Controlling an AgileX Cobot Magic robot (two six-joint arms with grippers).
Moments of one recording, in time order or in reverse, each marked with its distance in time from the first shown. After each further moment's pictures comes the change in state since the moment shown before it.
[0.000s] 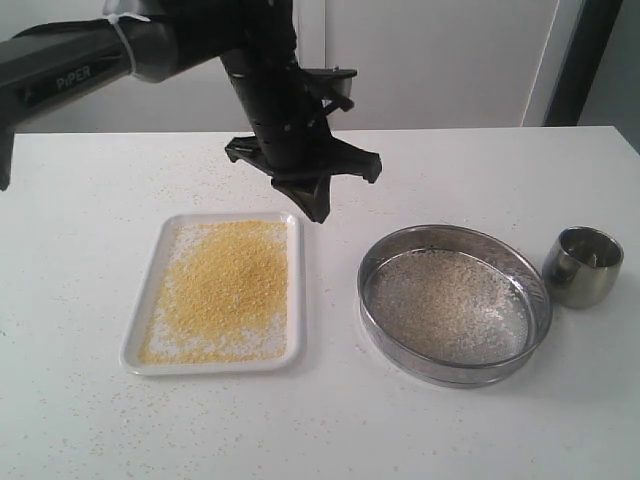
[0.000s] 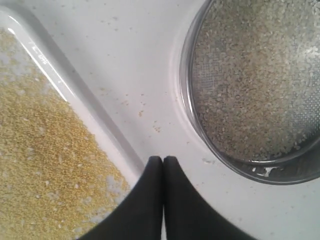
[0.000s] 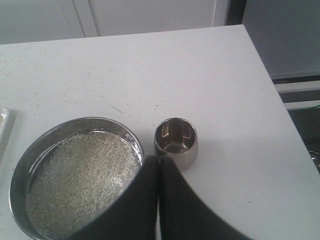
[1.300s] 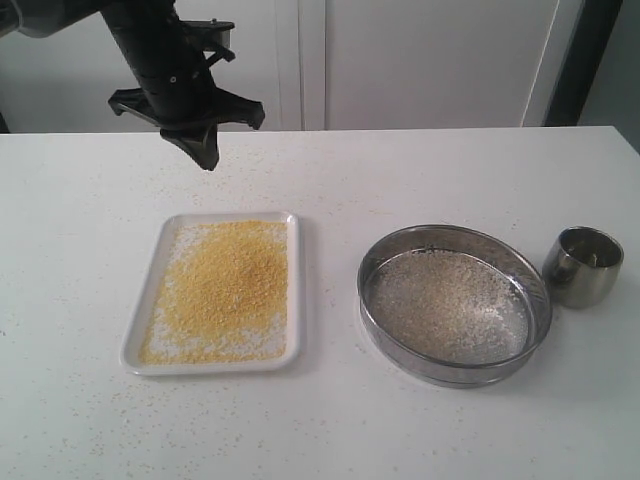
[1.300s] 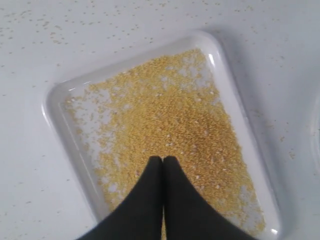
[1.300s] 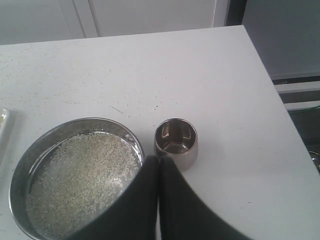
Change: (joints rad) left arm 0.232 -0.054 0.019 0.121 0.004 0.003; right arm 0.000 0.000 0.000 0.000 -0.002 0.000
